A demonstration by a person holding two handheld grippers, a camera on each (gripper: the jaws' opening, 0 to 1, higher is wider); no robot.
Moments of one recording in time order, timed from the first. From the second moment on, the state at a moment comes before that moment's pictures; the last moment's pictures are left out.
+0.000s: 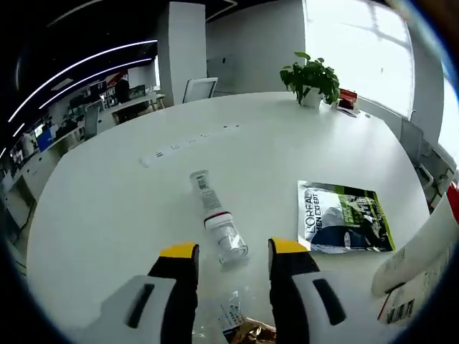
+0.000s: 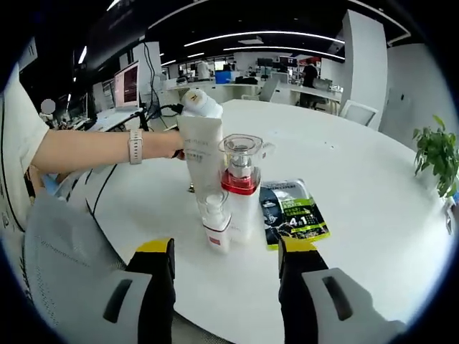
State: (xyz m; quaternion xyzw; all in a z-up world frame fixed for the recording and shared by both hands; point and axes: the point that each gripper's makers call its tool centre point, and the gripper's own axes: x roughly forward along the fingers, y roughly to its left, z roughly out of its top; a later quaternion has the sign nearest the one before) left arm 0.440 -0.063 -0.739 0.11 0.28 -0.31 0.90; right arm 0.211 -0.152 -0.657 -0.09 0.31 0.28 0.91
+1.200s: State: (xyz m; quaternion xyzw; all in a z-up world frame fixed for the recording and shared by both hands) left arm 0.453 -0.039 -0.749 0.13 0.28 -0.29 0.91; right arm 0.214 -0.160 -0.658 -0.08 0.30 0.26 0.91
